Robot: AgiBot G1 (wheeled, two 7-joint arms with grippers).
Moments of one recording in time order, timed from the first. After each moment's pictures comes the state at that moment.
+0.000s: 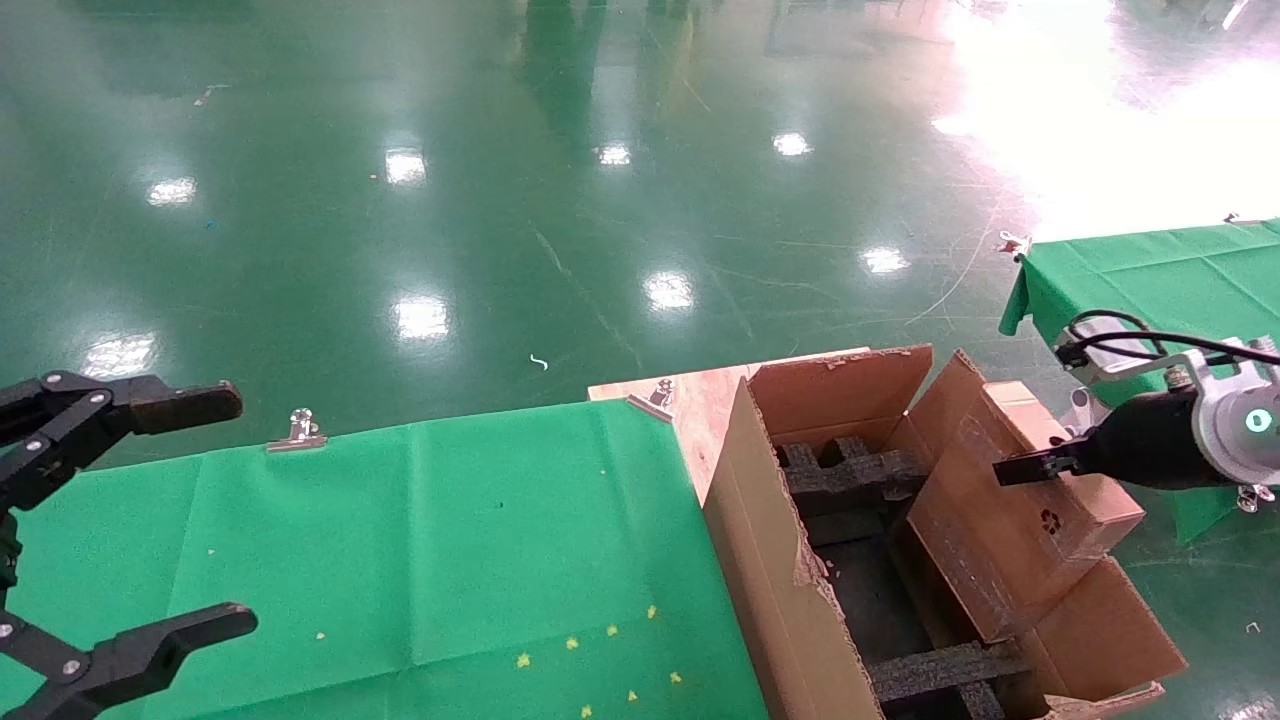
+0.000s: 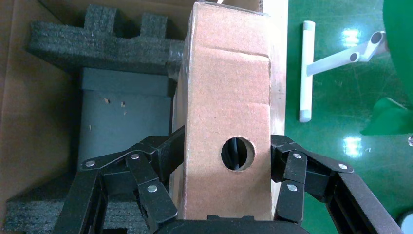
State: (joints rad) left arm -1.09 0.59 0.34 -1.26 0.68 1.47 -0.15; right arm 2.14 -0.36 -2.06 1.12 -1.49 -0.77 1.40
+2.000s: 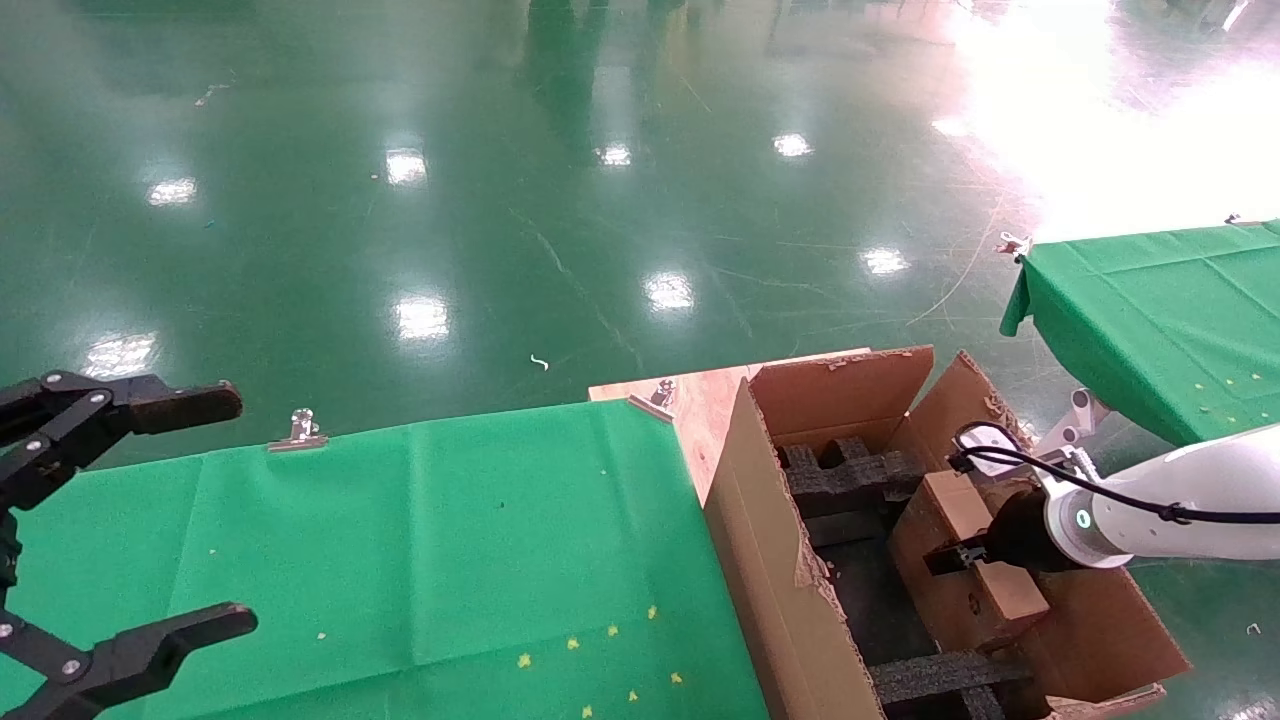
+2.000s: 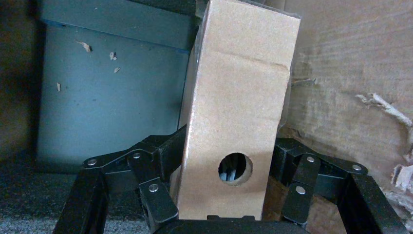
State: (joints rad) left arm -1.09 0.59 0.34 -1.26 0.68 1.47 -0.15; right arm 1.76 -0.60 -2.13 0.94 -1.46 -0.53 1.46
